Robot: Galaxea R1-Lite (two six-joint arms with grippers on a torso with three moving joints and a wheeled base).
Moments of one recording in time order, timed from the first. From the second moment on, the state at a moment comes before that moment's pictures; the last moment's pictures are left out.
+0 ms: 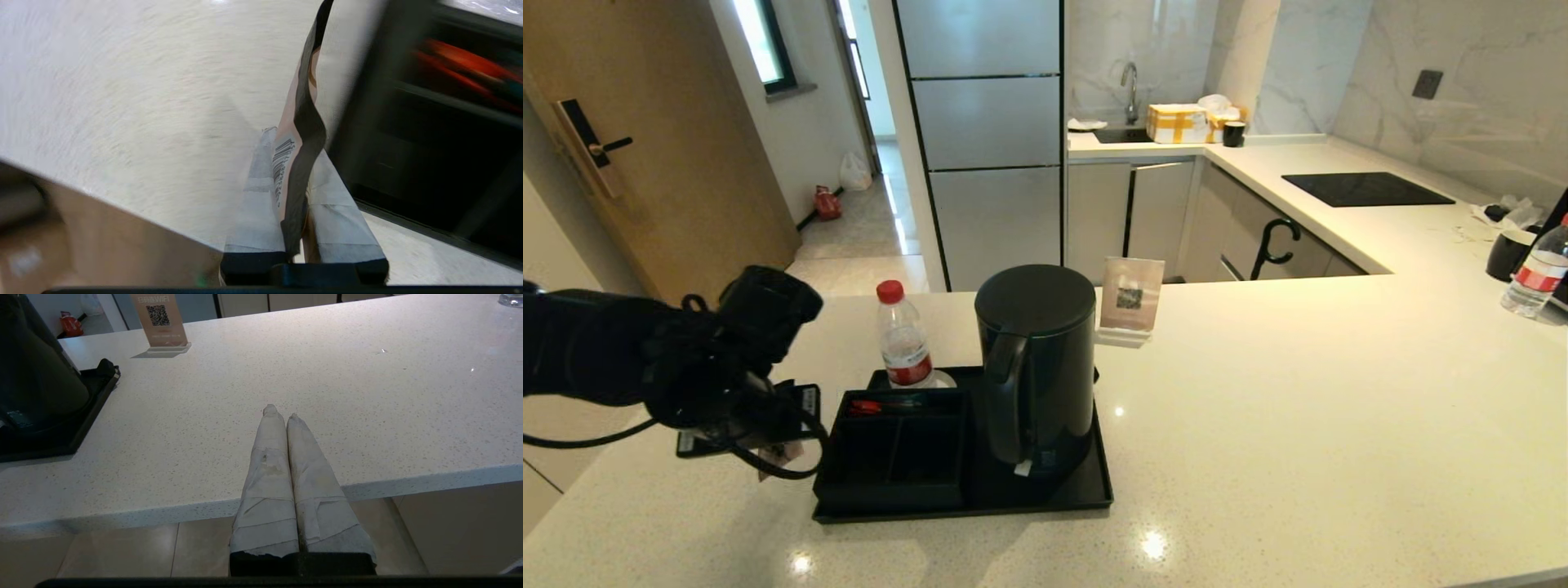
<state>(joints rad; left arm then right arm) -0.19 1.71 -1.04 0.40 0.44 -0.41 -0.01 0.00 0.00 0.00 -0.01 0.05</state>
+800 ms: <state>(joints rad) 0.09 1.77 -0.94 0.36 0.30 -0.38 -0.01 0.00 0.00 0.00 -0.01 0.05</state>
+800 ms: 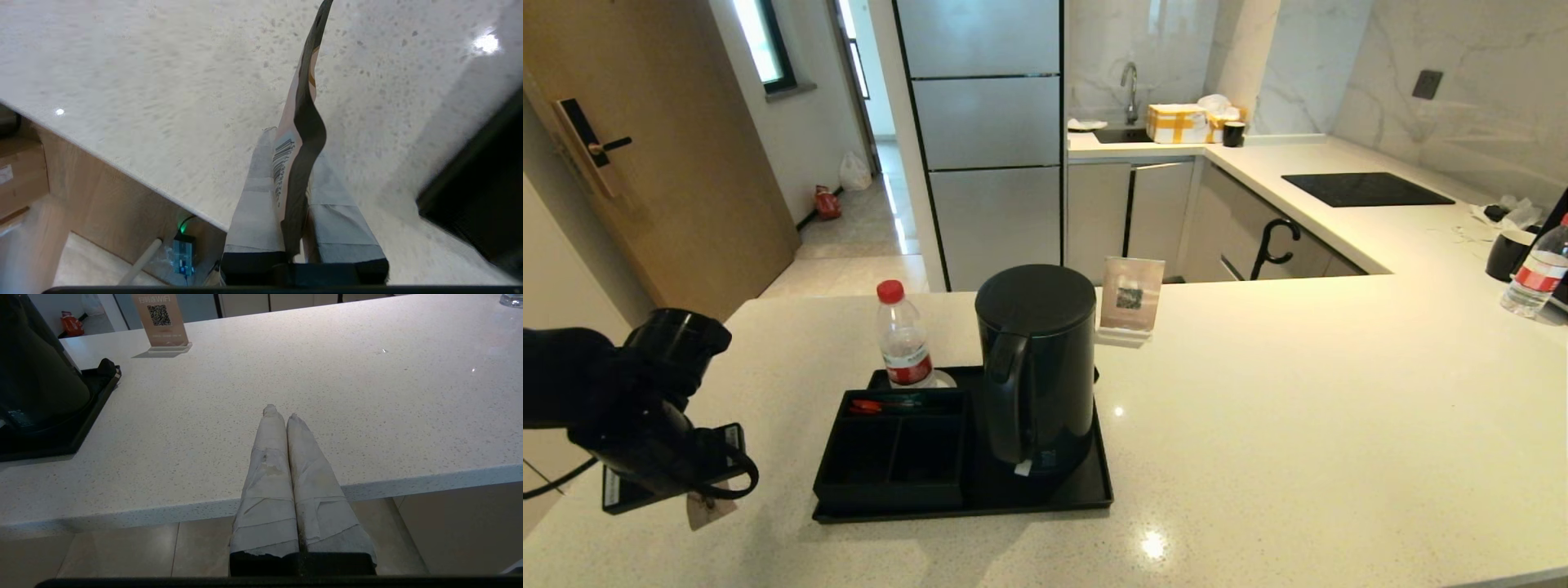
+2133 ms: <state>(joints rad) 0.07 1.75 -0.96 0.34 0.21 -0.34 -0.01 0.00 0.00 0.00 -0.01 0.05</state>
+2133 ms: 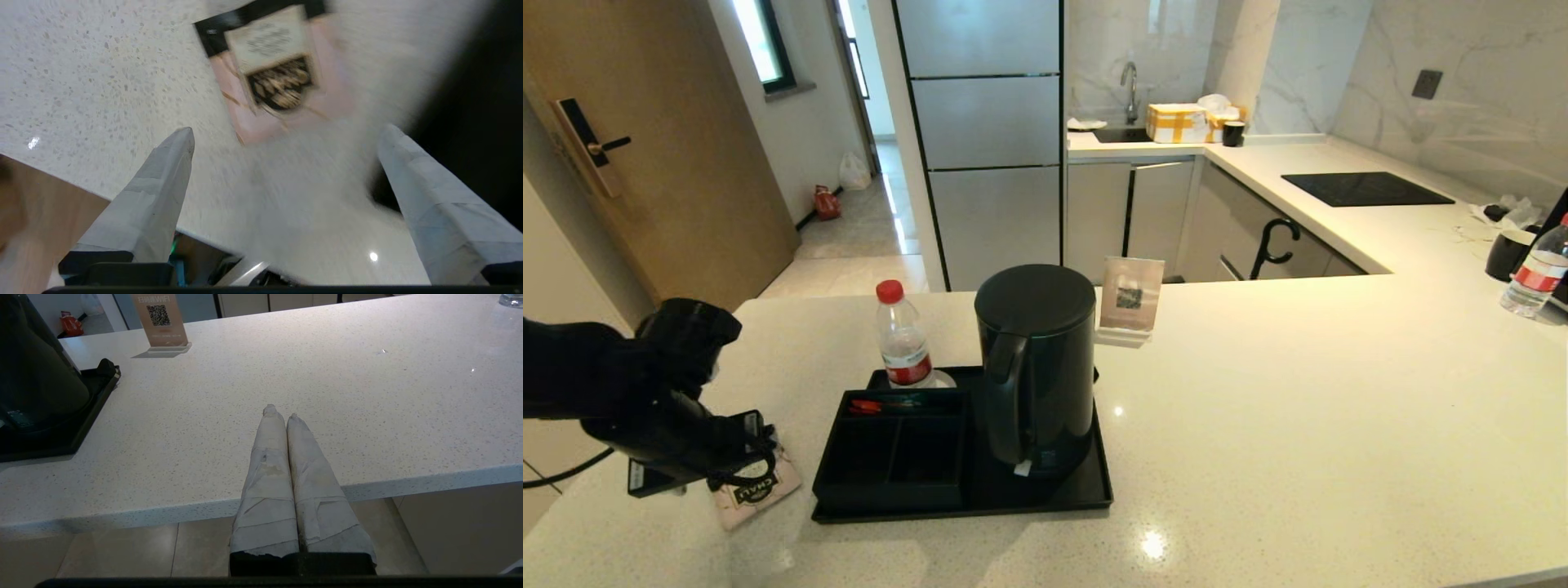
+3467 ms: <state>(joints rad) 0.04 0.39 -1.55 1.51 -0.02 -0.24 -0.01 0.00 0.00 0.00 -0.01 0.05</state>
